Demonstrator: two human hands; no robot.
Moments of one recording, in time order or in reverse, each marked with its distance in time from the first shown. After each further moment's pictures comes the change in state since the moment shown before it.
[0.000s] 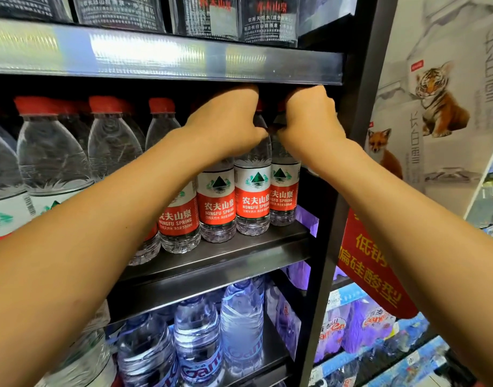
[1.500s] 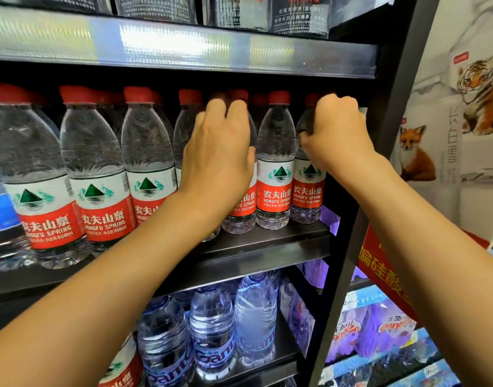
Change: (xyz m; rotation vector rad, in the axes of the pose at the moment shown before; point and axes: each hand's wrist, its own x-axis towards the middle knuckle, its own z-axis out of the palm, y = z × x) left_hand -0.084 0.001 0.001 0.100 0.347 -0.122; right_hand -0.018 0.003 0.009 0.057 -0.014 0.051
